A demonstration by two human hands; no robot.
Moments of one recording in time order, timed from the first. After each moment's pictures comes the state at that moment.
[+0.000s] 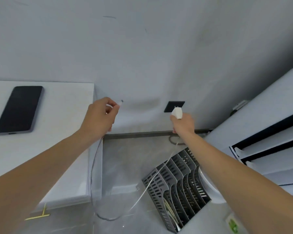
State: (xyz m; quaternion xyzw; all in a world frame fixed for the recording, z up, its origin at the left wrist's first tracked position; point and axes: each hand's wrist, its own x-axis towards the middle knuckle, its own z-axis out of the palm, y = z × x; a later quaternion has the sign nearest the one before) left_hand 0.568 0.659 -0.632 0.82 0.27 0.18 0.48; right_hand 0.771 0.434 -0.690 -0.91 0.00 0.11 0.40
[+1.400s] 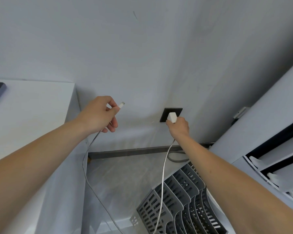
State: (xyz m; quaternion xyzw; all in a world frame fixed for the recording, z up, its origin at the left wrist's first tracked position) left_hand 0.627 0.661 -0.663 0.84 0.23 0.08 0.49; right_hand 0.855 0.445 -0.780 -0.93 -0.08 0.04 0.36
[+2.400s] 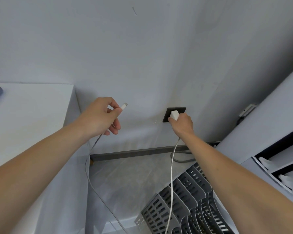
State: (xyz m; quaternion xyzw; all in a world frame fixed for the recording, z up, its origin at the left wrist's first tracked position) left_hand 0.628 0.658 -0.659 0.83 0.23 0.08 0.50; right_hand 0.875 0.450 -0.783 -0.94 -0.11 0.01 0.33
